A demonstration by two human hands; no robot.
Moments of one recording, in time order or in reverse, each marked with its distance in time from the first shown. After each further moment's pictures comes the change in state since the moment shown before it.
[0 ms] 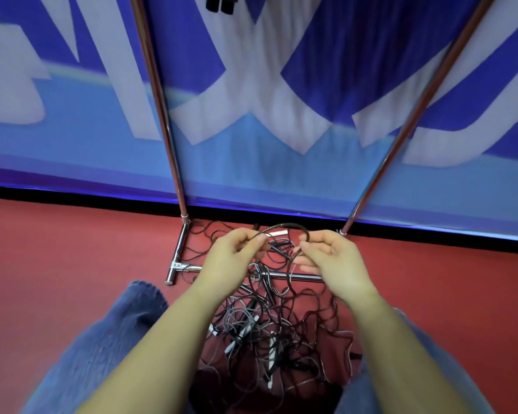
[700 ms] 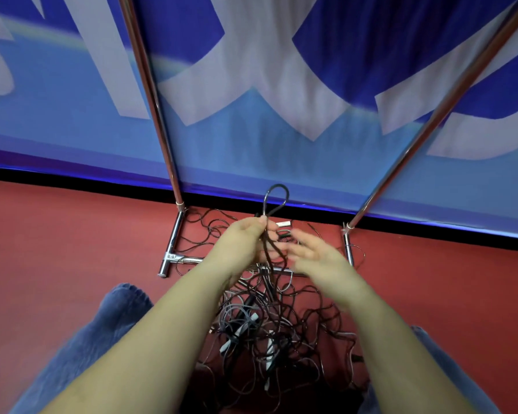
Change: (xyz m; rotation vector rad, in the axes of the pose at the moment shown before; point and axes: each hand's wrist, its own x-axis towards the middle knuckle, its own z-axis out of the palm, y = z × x) left_hand 0.063 -0.005 0.019 -0.362 -0.064 -0.311; right_hand 0.052 0.027 0.013 -0.026 -0.272 0.170
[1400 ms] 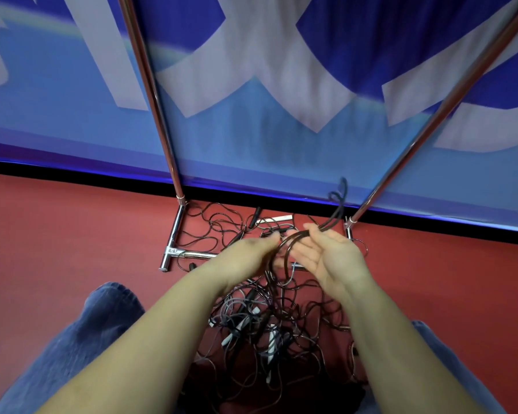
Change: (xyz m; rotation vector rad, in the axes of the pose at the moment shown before) left_hand 0.005 -0.023 -0.015 0.380 -0.213 -0.174; right_hand 0.009 -0.007 0.006 0.562 0.252 0.091
